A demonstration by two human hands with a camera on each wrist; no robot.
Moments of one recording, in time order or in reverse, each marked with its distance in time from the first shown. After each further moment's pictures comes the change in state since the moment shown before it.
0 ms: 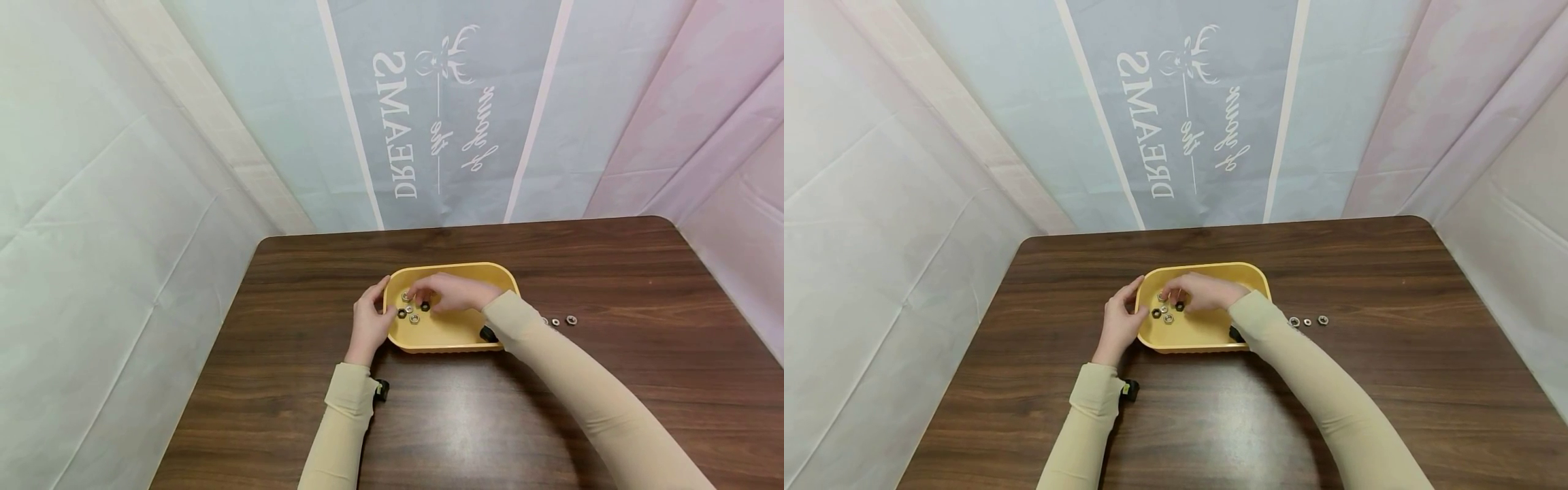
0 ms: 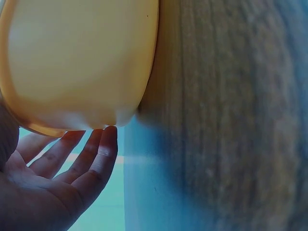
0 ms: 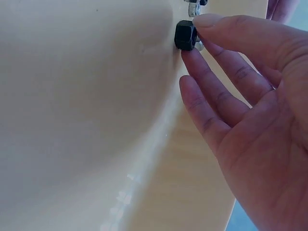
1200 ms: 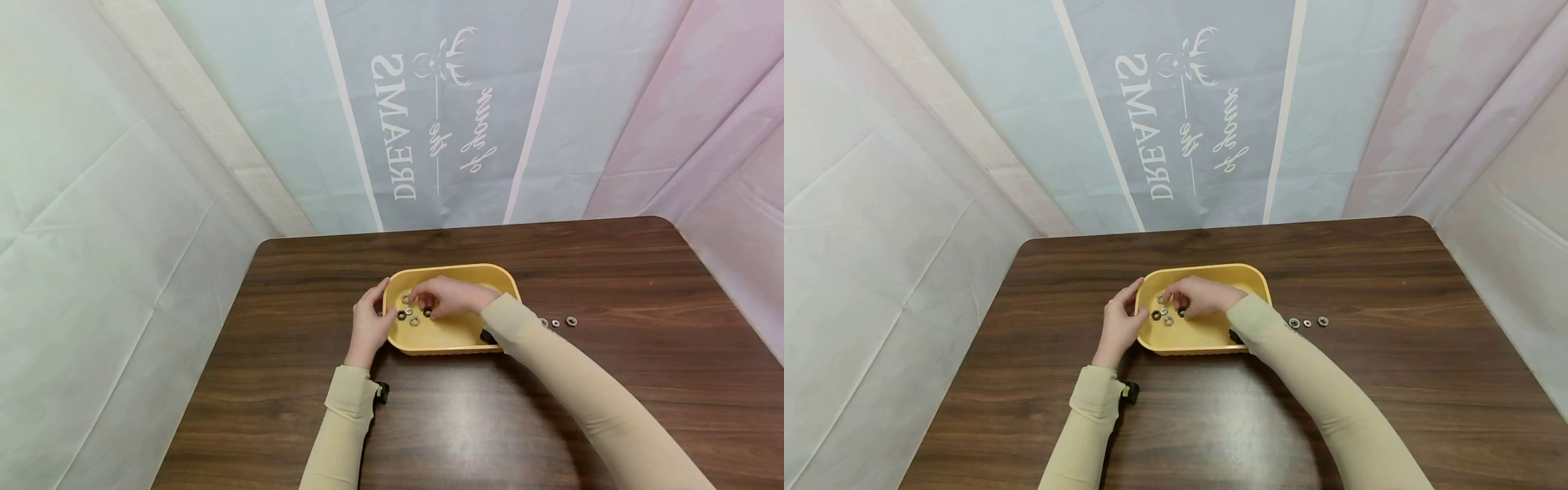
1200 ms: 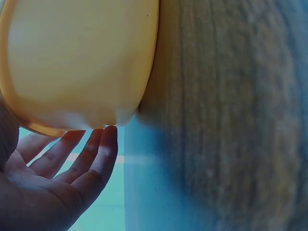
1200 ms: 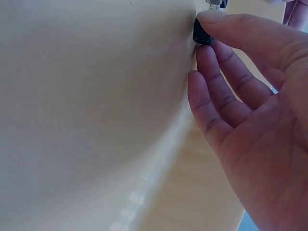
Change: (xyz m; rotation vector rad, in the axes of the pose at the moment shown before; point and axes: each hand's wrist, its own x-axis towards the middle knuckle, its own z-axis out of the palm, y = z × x) left_hand -0.002 0.002 0.000 -0.037 -0.003 -0.008; right_hand 0.002 0.007 0.007 -0.026 0.023 -0.014
